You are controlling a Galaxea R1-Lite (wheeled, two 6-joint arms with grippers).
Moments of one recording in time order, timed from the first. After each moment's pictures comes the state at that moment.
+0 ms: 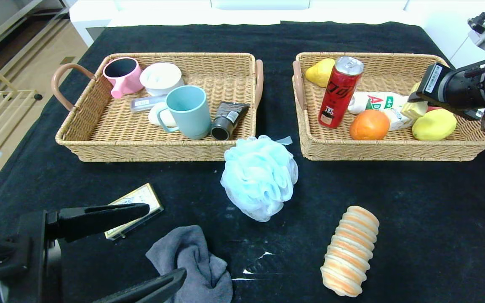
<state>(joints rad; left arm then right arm) -0.74 1.01 -0.63 -0.21 -0.13 0.01 0.18 1.74 -1.73 0.37 -0.17 0.49</state>
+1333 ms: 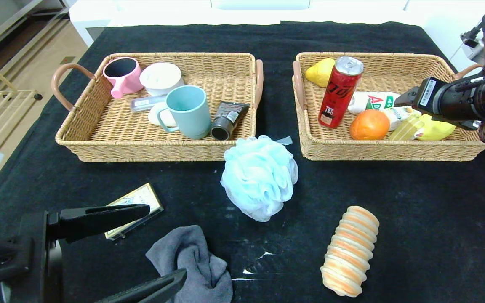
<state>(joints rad) -0.74 1.01 -0.63 -0.21 -0.13 0.01 0.19 1.72 -1.62 0.31 -0.22 0.47</state>
